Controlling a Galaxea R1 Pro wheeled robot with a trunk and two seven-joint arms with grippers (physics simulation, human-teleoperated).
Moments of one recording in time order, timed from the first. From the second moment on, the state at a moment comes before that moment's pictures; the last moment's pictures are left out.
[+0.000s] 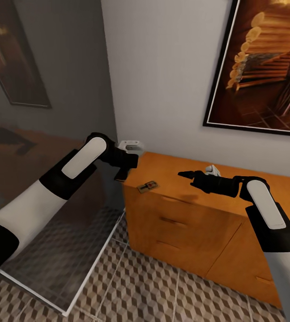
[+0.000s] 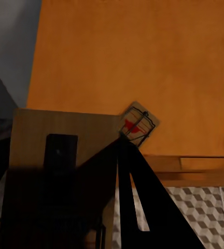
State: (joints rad) left arm -1.33 0.12 -0.76 -1.23 1.53 1.01 0.82; right arm -0.80 -0.27 0.11 -1.46 -1.39 1.01 -0.33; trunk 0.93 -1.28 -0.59
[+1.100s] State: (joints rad) left arm -1.33 0.11 -0.76 -1.23 1.53 1.01 0.82; right arm -0.80 -0.27 0.11 -1.46 -1.39 1.01 -0.33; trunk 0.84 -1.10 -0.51
